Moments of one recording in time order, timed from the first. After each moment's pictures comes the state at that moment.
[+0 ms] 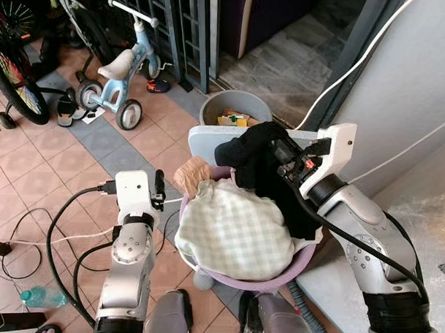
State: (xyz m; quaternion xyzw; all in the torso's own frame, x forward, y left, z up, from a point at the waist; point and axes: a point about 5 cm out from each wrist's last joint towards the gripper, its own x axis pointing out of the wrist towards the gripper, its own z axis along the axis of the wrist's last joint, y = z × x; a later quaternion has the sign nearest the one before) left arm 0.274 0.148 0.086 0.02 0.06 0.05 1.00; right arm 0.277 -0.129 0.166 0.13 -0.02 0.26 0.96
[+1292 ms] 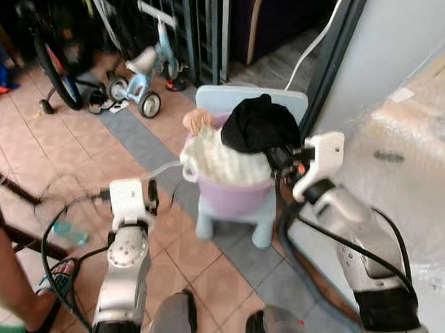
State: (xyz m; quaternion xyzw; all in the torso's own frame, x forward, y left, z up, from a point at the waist) left arm 0.271 0.146 0.079 0.02 0.07 0.05 1.00; right arm 0.289 -0.139 0.145 0.04 0.01 0.17 0.98
